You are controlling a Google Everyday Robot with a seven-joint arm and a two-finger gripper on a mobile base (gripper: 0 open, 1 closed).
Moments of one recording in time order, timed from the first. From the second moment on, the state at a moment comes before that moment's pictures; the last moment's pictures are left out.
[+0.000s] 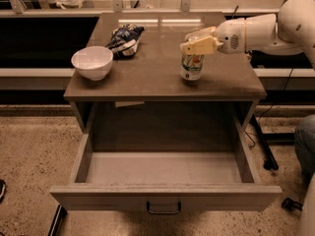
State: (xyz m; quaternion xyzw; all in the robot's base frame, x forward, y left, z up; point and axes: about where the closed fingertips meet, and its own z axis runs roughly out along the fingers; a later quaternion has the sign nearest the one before) arm 0.690 -0.106 0.923 -0.43 0.68 0.37 0.47
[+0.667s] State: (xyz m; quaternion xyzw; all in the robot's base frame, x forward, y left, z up) arm 0.691 -0.104 0.919 -0.43 0.68 0.37 0.46
